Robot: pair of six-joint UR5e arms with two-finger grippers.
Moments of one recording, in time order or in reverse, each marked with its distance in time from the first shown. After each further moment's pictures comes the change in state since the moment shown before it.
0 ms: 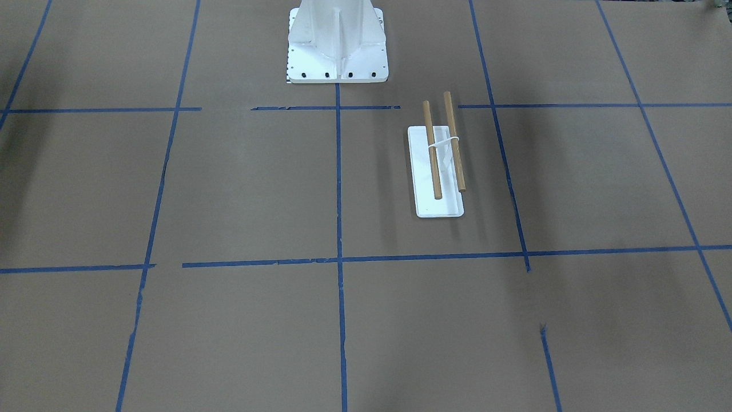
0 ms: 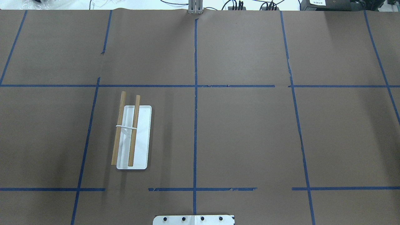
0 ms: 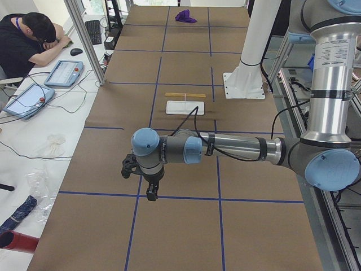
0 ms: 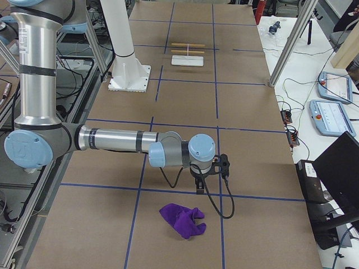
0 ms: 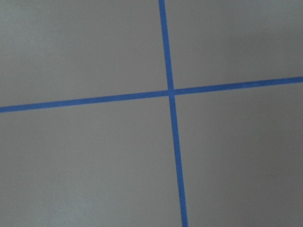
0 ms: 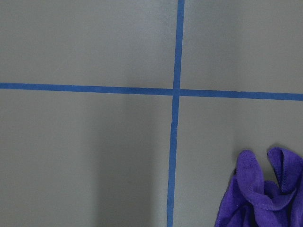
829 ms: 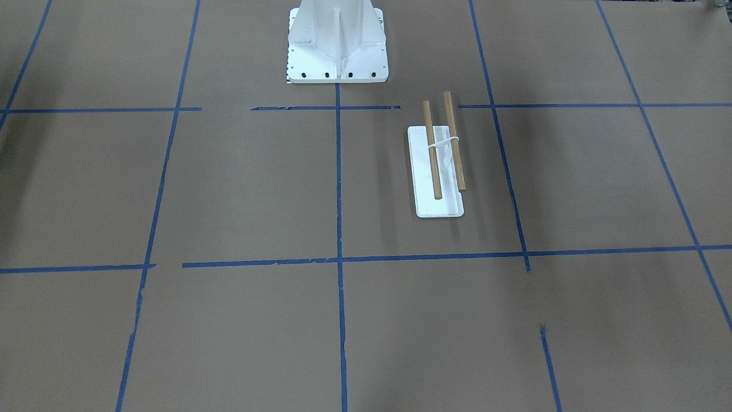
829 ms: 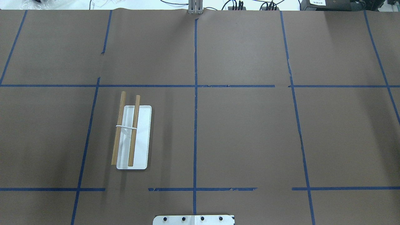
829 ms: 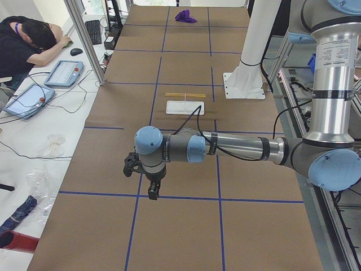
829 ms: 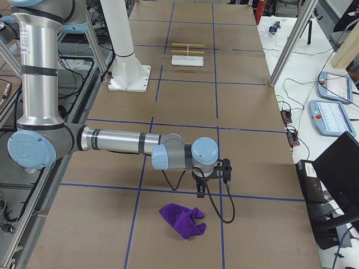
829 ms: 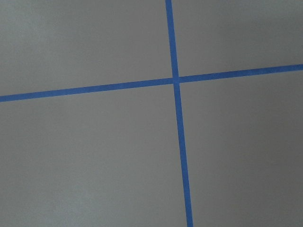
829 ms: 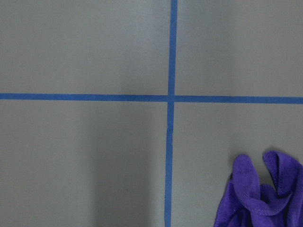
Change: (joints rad) left arm -0.003 0.009 -0.035 -0.001 -0.001 0.001; right arm -0.001 0.020 -0.075 0.017 -0.024 0.031
